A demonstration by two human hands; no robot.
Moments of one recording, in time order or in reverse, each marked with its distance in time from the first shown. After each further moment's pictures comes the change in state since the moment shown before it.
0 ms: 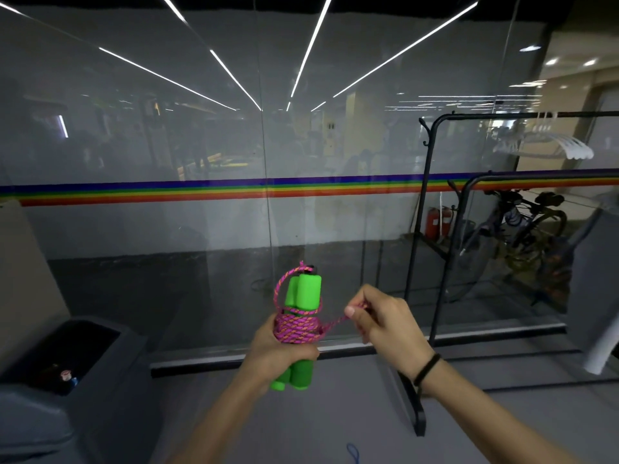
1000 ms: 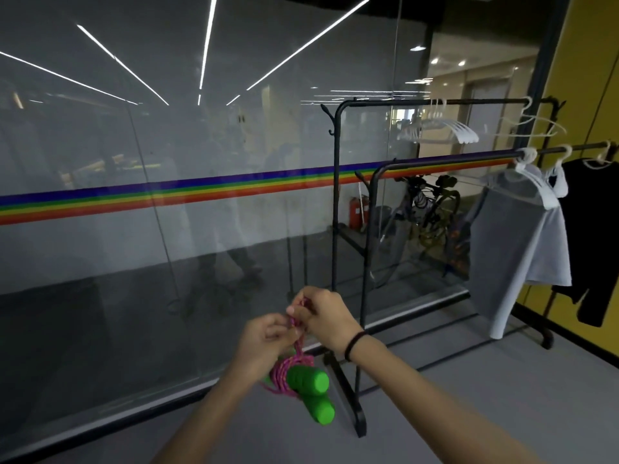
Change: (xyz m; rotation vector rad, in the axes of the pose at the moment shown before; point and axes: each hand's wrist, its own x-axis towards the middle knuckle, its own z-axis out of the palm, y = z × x) left_hand 0.155 0.006 0.171 -0.004 -0.279 0.161; right_hand 0.097 0.174 -0.038 -0.050 -0.028 0.286
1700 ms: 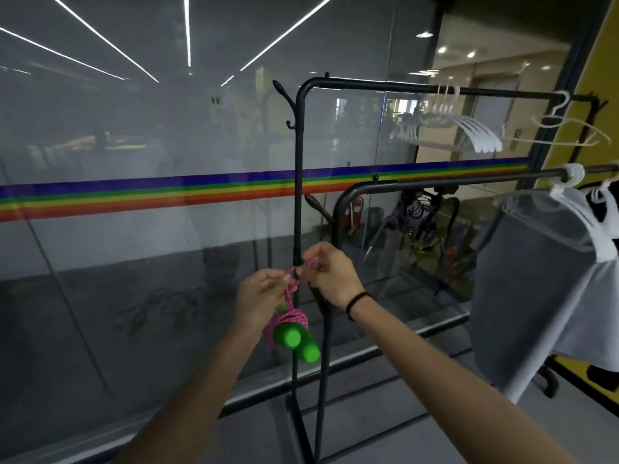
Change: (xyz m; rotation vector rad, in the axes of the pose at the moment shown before) left_hand 0.364 0.021 0.166 -0.275 0.167 0.066; right_hand 0.291 0.213 -0.156 0.147 0.139 0.049
